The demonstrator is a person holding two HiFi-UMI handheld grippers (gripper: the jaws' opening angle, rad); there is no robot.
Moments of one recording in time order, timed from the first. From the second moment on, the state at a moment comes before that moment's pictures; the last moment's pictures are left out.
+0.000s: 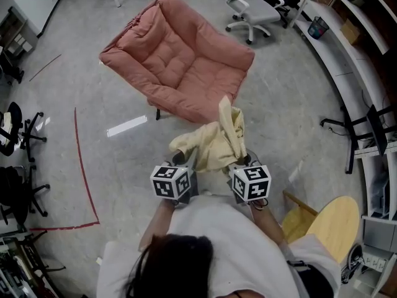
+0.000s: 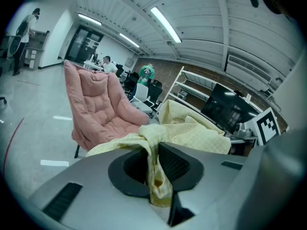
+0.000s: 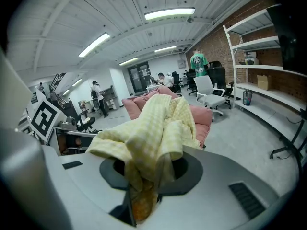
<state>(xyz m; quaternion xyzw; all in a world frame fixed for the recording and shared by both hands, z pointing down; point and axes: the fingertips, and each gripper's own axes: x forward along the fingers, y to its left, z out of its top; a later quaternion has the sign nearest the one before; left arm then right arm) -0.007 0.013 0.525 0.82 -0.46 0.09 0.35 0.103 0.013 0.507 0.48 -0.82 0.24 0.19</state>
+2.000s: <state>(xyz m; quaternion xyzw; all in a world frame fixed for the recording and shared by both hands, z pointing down) -0.076 -0.264 0.543 0.85 -0.37 0.13 0.36 0.030 -0.244 0.526 0.54 -0.77 0.27 0.20</state>
